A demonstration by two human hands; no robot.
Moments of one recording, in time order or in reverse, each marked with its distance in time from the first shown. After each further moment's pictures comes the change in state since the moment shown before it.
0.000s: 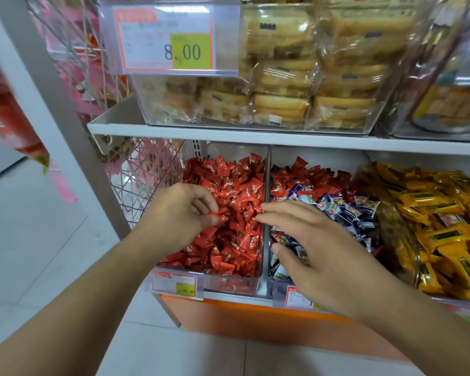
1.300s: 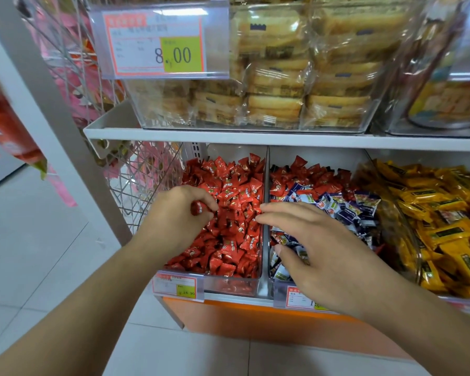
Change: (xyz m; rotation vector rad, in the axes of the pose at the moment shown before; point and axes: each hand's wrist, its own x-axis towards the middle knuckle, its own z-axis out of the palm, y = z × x) left_hand 0.000 -0.003 0.006 0.133 0.120 0.095; right_hand 0.001 0.003 -0.002 0.000 -0.008 0.004
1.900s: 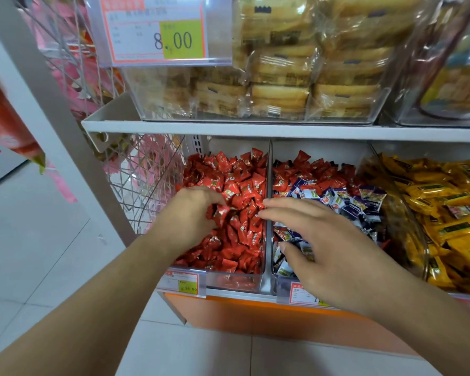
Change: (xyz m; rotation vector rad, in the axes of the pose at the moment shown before) left_hand 0.016 -0.012 0.021 0.254 -0.137 0.214; right_hand -0.001 0.000 0.001 0.000 -0.016 0.005
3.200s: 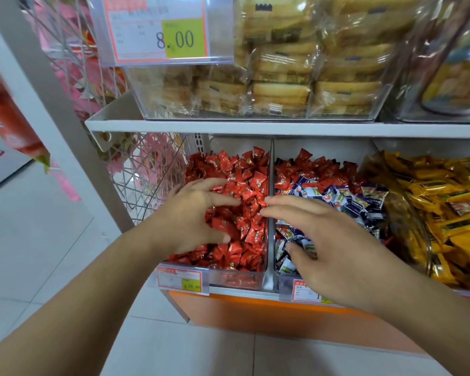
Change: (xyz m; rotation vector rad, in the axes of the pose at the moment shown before) left_hand -0.011 0.009 -0.030 -0.010 -0.219 0.033; right_hand 0.000 0.001 0.000 -0.002 -0.021 0.012
